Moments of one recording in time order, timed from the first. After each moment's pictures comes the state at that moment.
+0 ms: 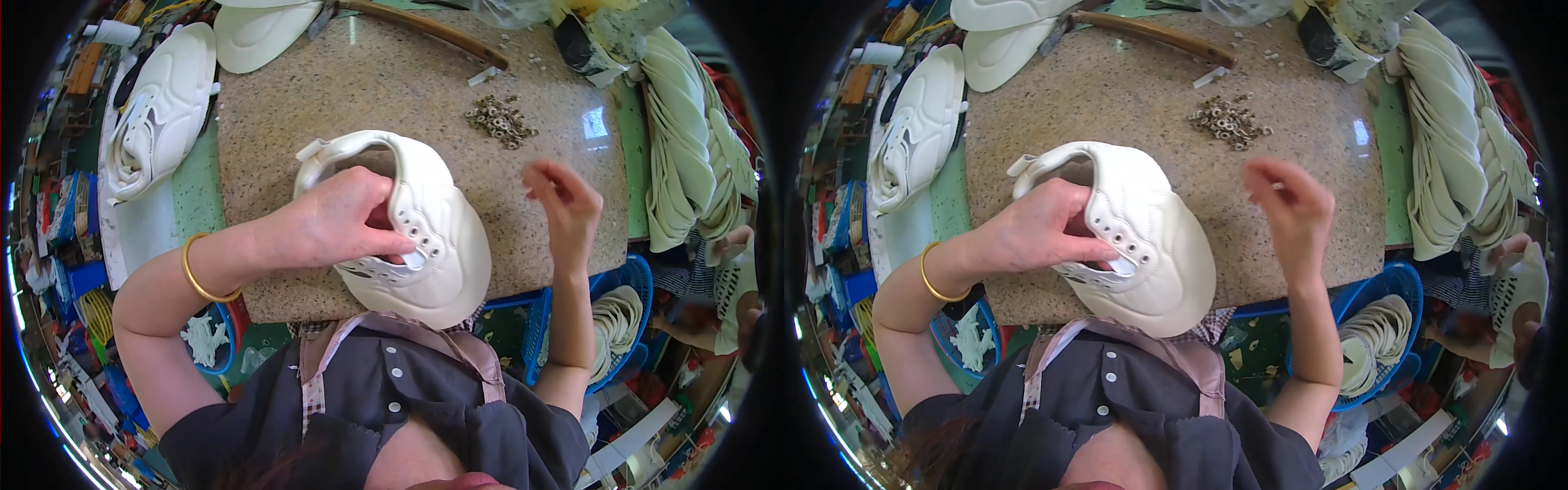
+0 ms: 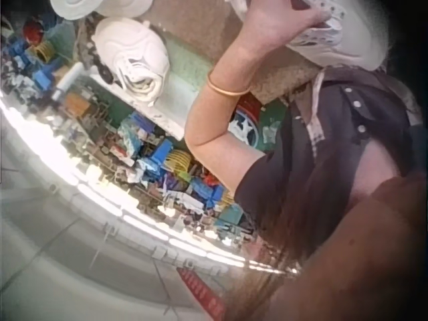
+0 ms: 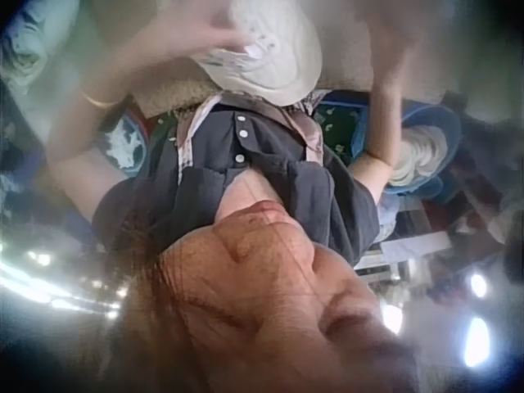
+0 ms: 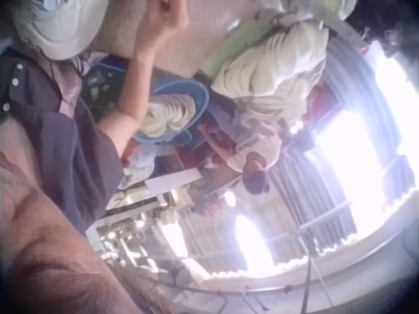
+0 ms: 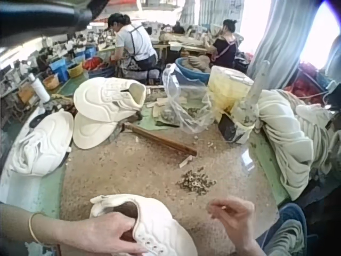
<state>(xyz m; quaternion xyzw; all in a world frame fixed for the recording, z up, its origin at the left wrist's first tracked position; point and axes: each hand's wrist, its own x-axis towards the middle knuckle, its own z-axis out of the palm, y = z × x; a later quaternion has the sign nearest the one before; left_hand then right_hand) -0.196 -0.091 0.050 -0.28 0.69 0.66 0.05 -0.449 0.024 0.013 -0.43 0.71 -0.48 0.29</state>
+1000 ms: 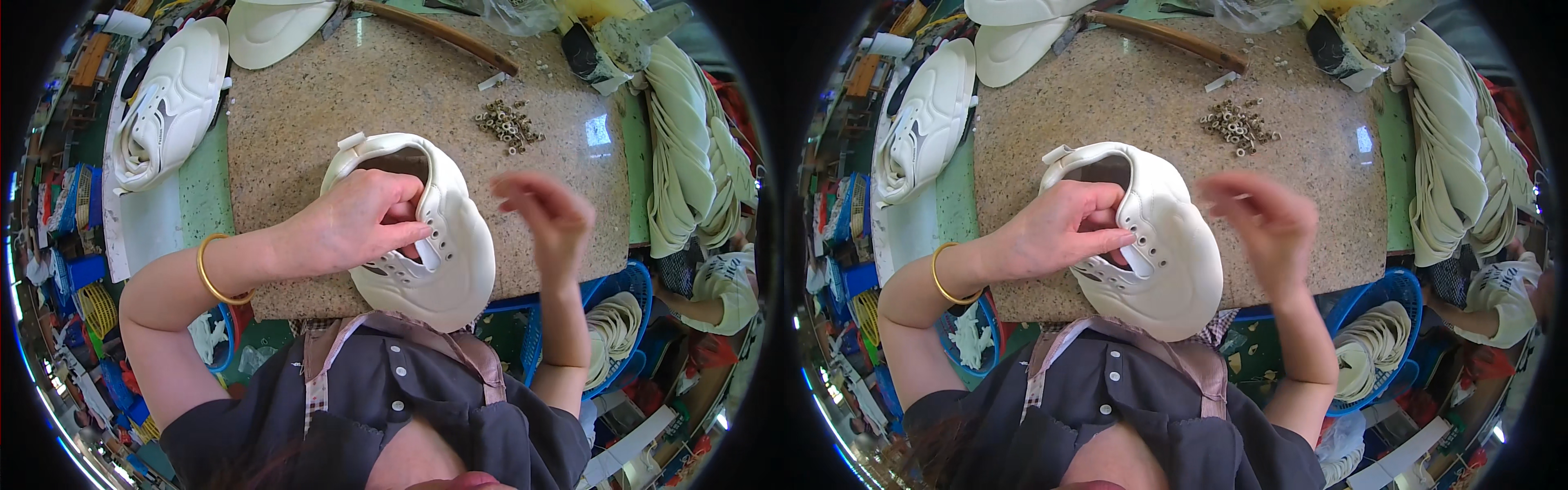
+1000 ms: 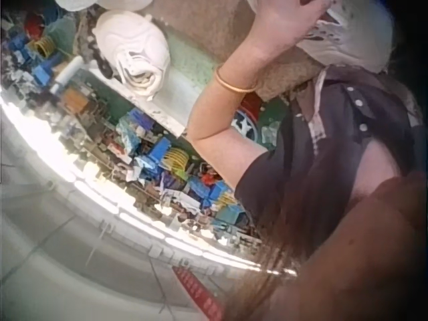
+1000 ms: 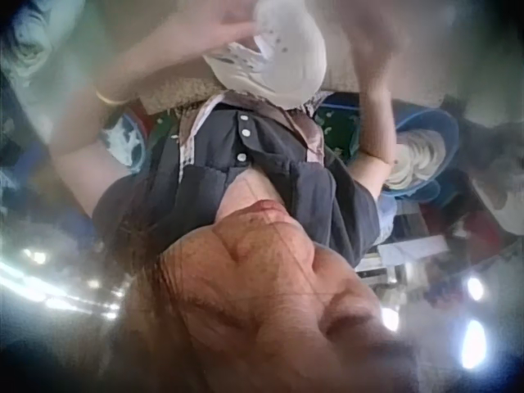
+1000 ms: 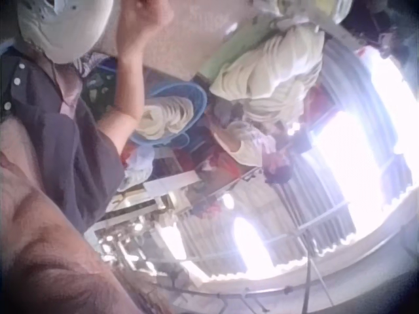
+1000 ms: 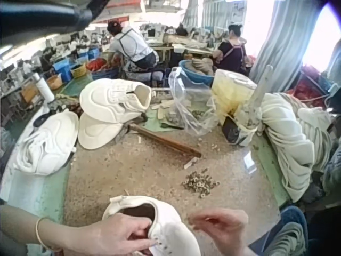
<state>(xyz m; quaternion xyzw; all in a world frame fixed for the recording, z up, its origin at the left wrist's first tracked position) -0.195 -0.077 0.050 -0.30 0.66 0.69 -0.02 -0.415 0.020 0.027 -0.48 0.59 -0.53 0.36</state>
